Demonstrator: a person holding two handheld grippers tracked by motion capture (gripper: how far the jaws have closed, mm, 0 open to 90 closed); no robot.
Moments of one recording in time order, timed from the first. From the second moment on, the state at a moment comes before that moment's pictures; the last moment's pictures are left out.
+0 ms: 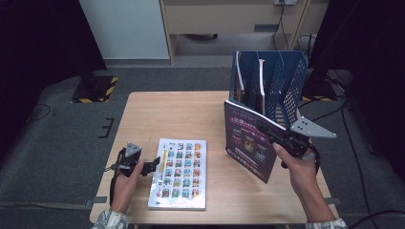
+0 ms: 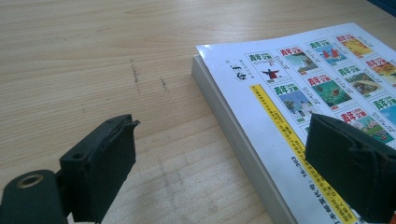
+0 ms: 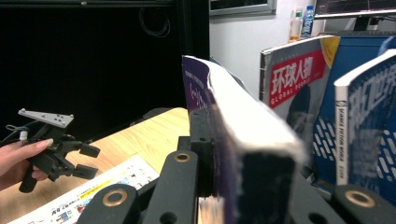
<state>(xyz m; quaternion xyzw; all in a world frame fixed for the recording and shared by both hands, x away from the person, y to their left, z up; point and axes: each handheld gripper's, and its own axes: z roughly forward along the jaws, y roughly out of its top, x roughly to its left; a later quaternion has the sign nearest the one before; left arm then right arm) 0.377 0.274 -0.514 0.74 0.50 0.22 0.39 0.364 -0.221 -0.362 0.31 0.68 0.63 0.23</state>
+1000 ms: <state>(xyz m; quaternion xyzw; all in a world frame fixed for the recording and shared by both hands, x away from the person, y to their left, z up) 0.377 0.274 -0.515 0.74 0.50 0.22 0.39 0.348 -0.266 -0.357 0.34 0.66 0.62 0.26</state>
